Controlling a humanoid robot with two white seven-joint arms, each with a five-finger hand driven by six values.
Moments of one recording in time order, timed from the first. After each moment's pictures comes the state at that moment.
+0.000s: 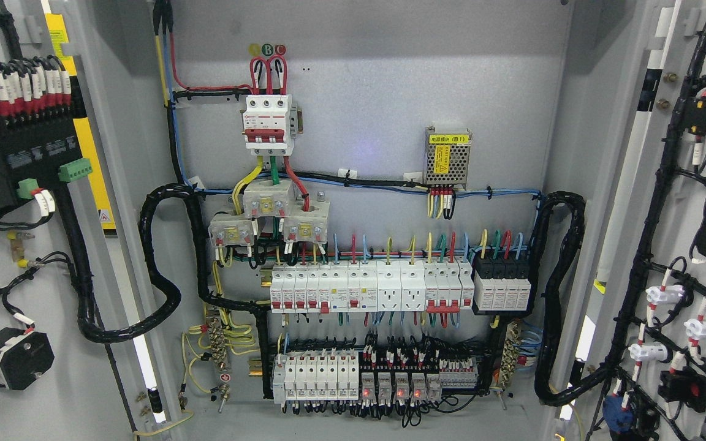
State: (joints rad) left arm 0.46 0.26 0.47 -1.92 0.87 -0.30 -0.59; right arm 0.39 -0.07 -0.31 -2.09 -0.43 -0.50 0.29
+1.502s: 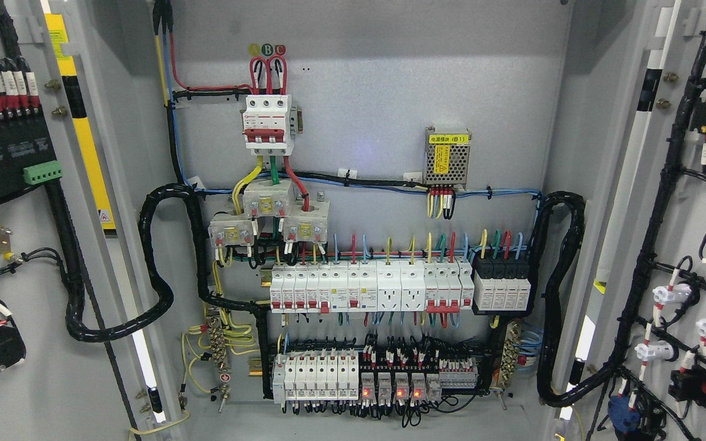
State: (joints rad) left arm 0.40 0.48 0.53 -1.70 1.04 -0.30 -0.61; right arm 0.39 -0.11 -0.33 -2.09 -0.46 -0.52 0.28
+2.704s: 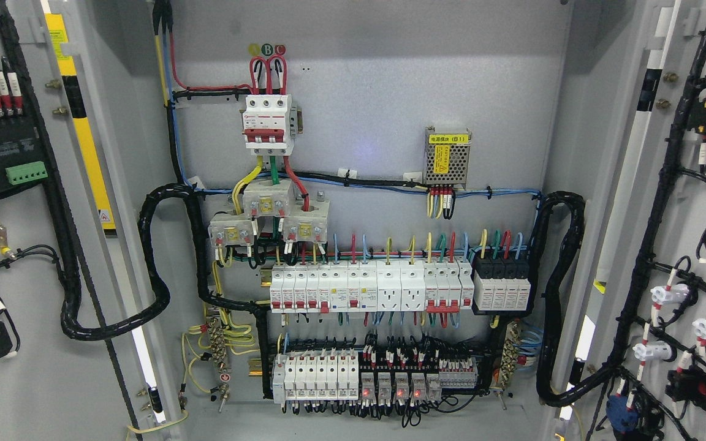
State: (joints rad) left arm 0.32 0.55 0.53 -1.57 1.05 -0.25 -0.61; right arm 0.39 -0.23 -0.03 -1.97 -0.45 -0.55 0.29
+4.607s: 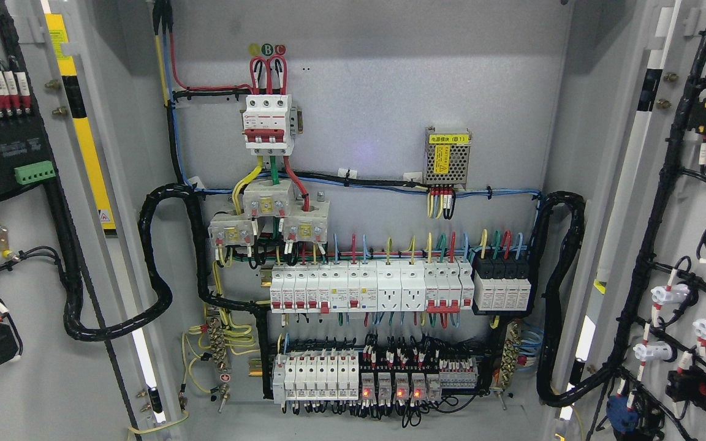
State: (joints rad) left arm 0.20 0.17 0.08 -0.84 0.44 -0.24 -0.63; right arm 0.19 -0.13 0.19 -0.72 -0.20 -0.49 0.26
